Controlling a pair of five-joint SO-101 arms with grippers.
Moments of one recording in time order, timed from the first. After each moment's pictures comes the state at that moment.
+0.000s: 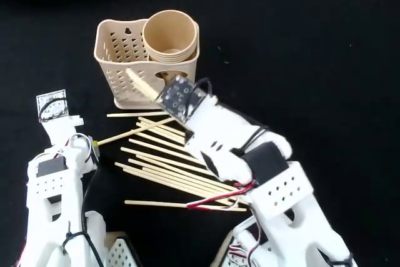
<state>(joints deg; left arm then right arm) -21.3 -48.7 75.7 40.6 -2.1 -30.1 -49.1 38.5 70.5 23.8</state>
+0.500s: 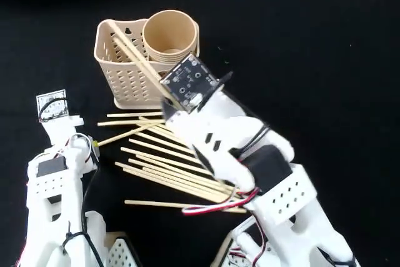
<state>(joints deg) -21.3 -48.7 75.7 40.6 -2.1 -35.3 -49.1 33.8 52.7 16.3</state>
